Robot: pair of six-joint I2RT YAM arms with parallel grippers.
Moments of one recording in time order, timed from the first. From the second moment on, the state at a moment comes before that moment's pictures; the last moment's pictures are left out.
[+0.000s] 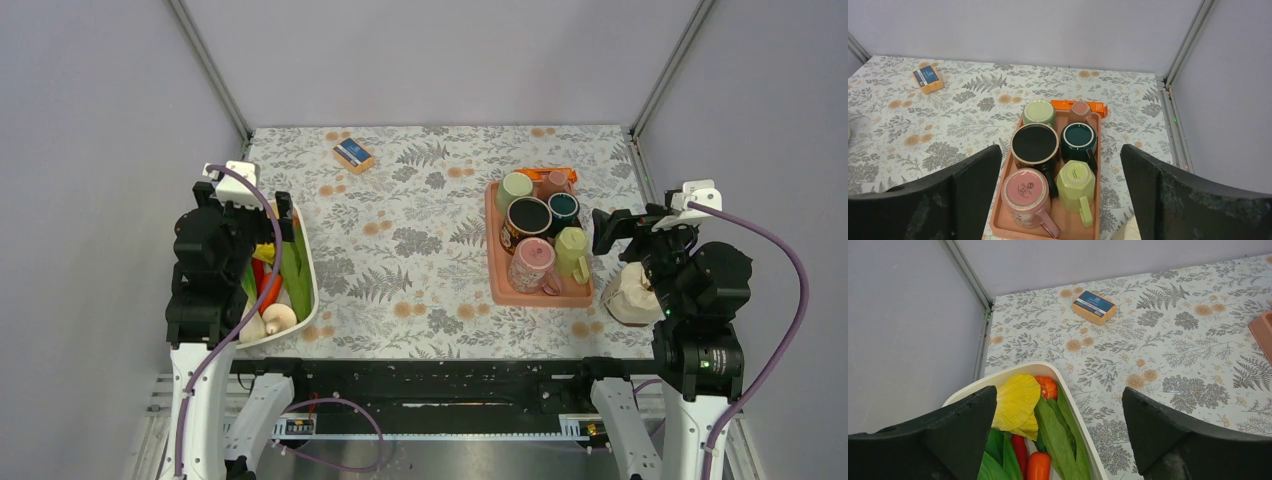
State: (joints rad) left arm -0.02 0.70 1.07 -0.54 0.01 0.14; right arm -0.05 0.57 1.16 -0.62 -0.18 0.00
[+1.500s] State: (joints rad) left arm -0.02 0.73 0.74 -0.50 0.47 0.33; right arm -0.05 0.92 0.73 -0.56 -0.13 -0.46
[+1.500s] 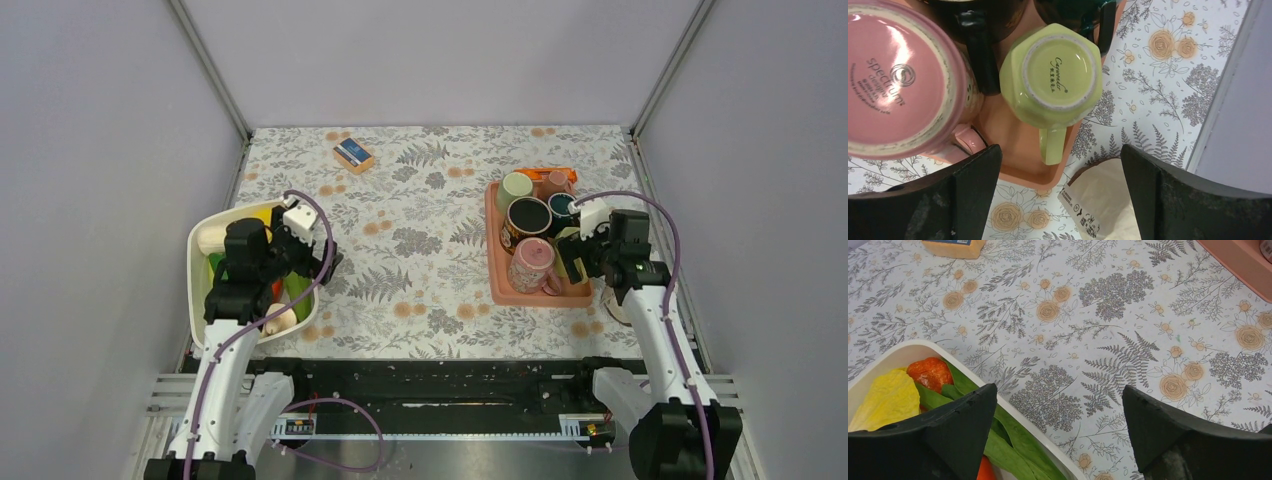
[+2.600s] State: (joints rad) left arm -0.02 0.71 0.71 -0.50 0.52 0.34; right arm -0.15 1.10 0.67 -0.46 -0.26 -0.56
